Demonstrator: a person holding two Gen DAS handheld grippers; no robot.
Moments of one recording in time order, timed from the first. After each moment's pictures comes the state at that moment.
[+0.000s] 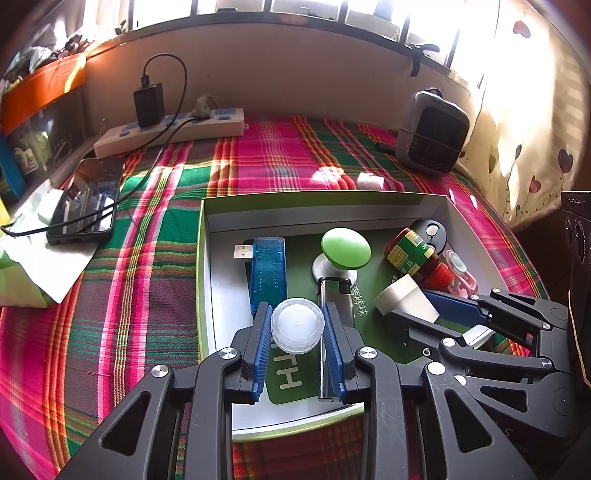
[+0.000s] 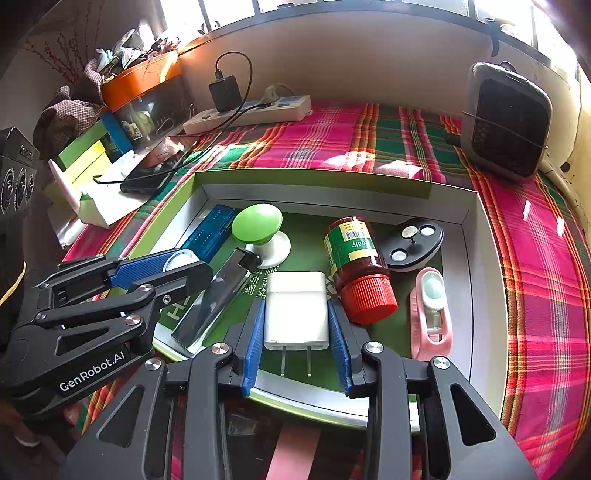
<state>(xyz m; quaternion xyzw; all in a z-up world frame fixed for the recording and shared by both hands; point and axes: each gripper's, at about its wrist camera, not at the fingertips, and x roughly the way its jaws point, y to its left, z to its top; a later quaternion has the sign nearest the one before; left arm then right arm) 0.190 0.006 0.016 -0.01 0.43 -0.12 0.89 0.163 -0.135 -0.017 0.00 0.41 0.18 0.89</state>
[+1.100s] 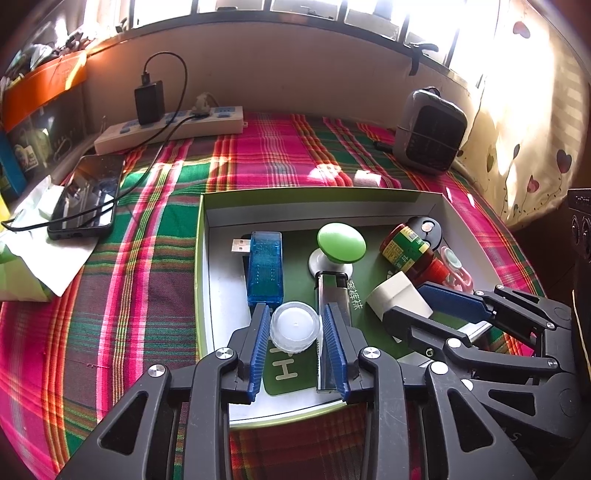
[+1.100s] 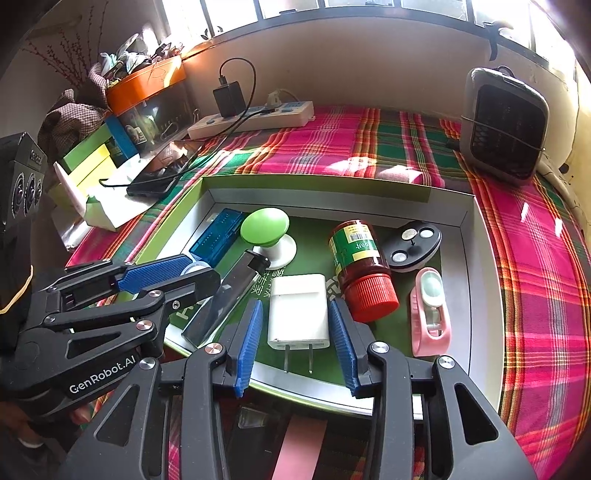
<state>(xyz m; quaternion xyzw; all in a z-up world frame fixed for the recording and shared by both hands) 0.185 0.006 0.017 -0.02 0.43 -0.12 0.89 0.156 -0.135 -0.012 0.01 0.40 0.18 0.90</state>
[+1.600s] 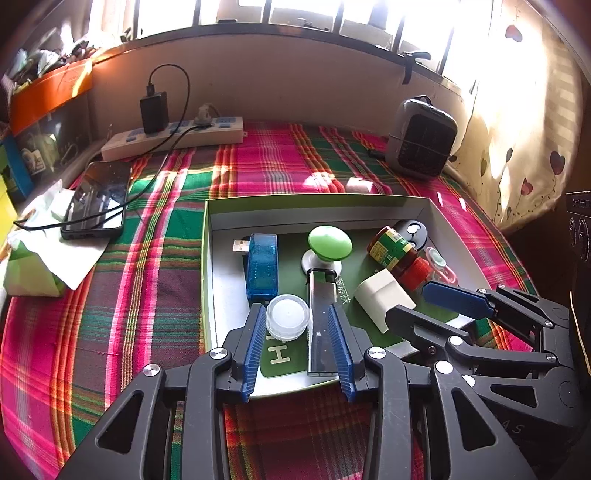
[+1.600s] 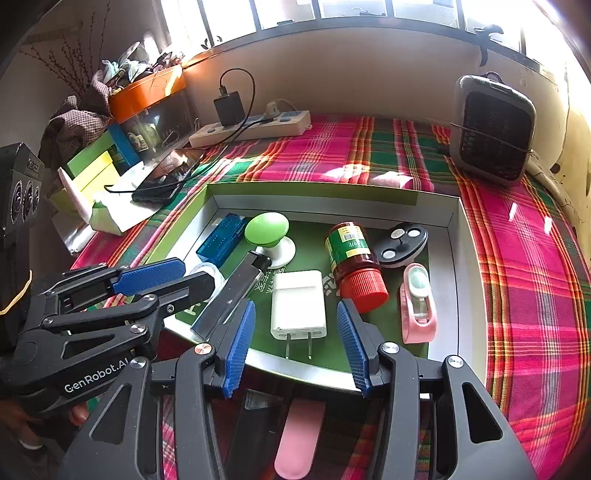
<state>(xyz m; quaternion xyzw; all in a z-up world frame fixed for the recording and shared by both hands) 0.166 0.006 0.032 -0.02 0.42 -0.12 0.90 0.142 -0.141 -0.004 0.02 0.39 0.17 0.90</state>
